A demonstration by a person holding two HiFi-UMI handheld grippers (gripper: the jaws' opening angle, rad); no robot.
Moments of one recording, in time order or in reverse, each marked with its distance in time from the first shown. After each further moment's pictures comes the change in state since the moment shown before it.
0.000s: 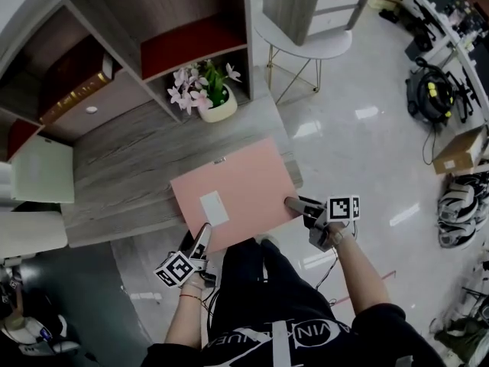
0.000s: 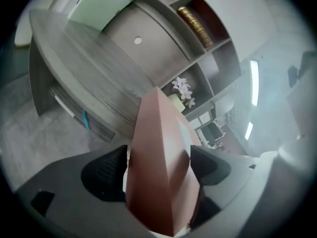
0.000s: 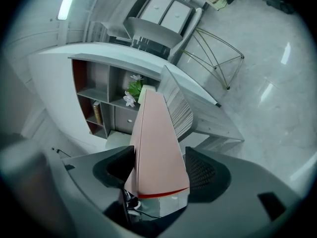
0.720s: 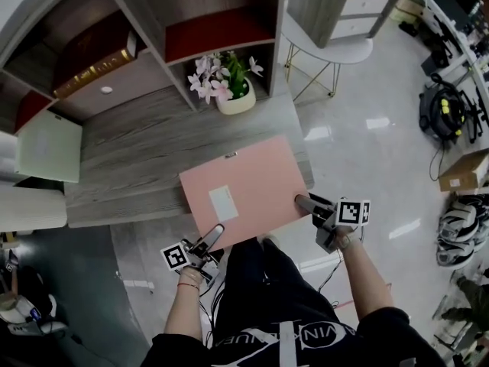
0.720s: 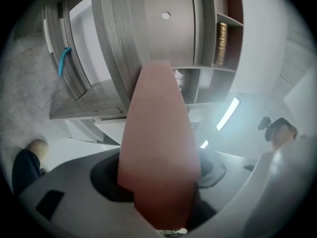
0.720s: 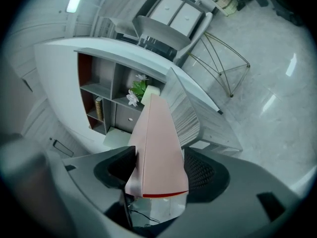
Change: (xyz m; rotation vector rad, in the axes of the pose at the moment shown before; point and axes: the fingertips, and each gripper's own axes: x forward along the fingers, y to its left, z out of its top) left arm 0.005 -0.024 -0.041 -0.396 0.145 -0.478; right arm 0.003 0.008 0.010 -0.094 -0.014 0.006
